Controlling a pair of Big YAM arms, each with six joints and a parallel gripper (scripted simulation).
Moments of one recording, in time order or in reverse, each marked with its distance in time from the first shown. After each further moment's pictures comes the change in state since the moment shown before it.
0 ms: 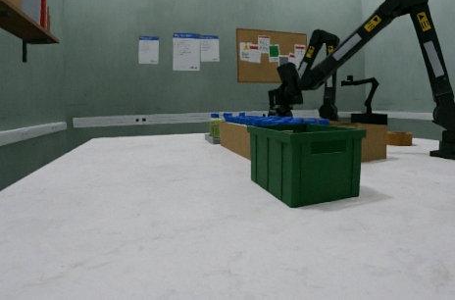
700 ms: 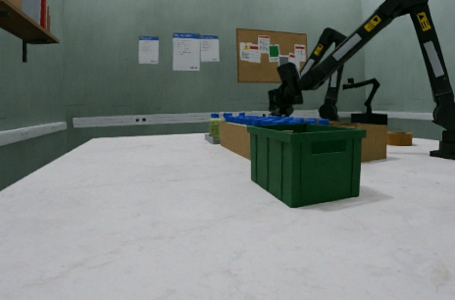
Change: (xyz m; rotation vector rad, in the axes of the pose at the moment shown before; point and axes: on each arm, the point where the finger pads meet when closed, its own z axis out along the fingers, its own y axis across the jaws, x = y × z) left arm 0.000 0.000 0.000 0.000 0.000 0.000; right arm -0.026 0.003 -0.011 0.024 0.002 0.007
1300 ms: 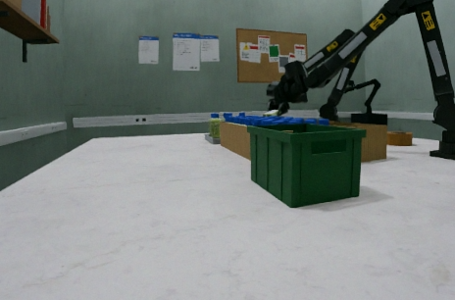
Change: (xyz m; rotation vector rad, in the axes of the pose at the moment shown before) left arm -0.007 -0.019 0.008 -0.066 0.012 0.005; right arm -0.050 -0.001 -0.026 -0.005 0.213 0.014
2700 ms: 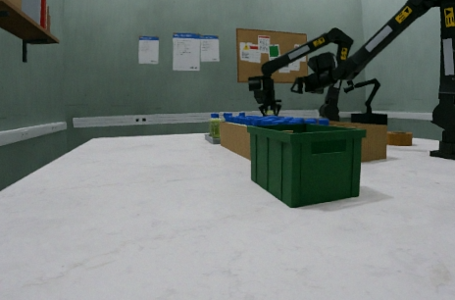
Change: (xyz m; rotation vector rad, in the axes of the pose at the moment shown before) left arm -0.038 -0.073 -0.008 -0.358 -0.031 -0.029; right arm 0.019 -0.015 0.007 -0.039 0.956 -0.007
